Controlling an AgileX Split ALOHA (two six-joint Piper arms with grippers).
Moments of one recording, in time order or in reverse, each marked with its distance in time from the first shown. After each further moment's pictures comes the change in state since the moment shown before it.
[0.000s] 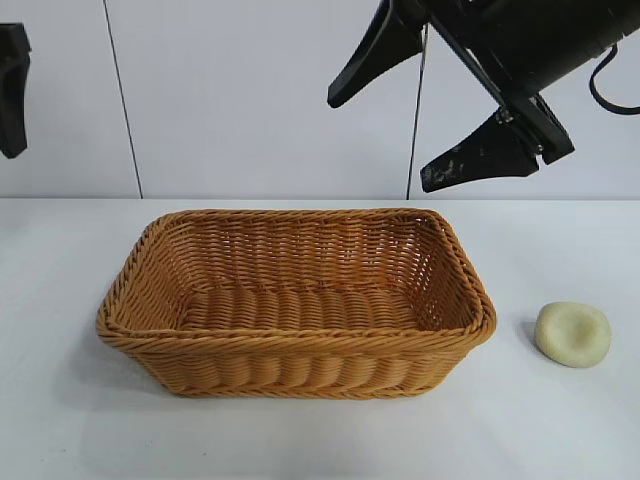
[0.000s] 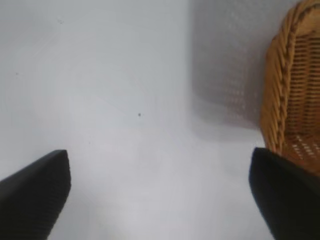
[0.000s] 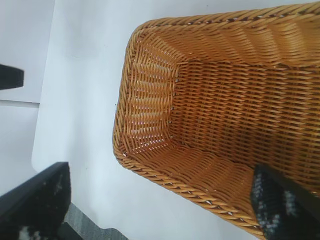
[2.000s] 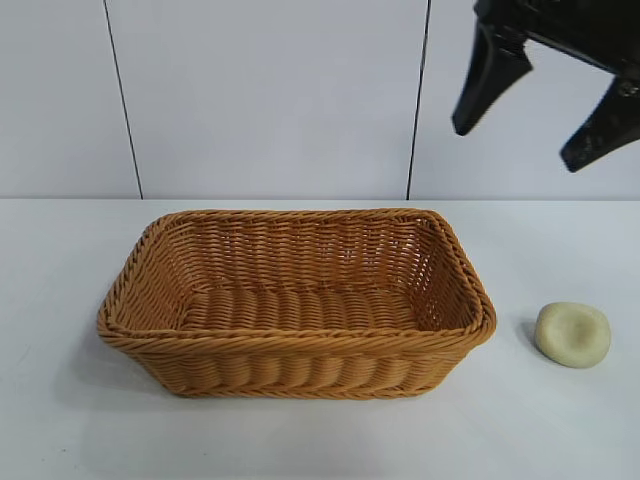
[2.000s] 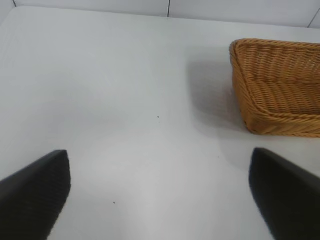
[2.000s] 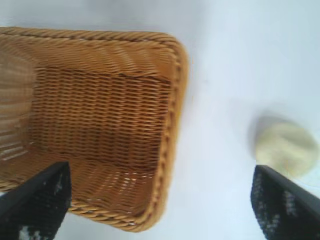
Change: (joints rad) left arm 0.077 -1.302 0.636 0.019 -0.143 0.014; right arm -0.279 0.108 -0.159 -0.686 0.168 0.305
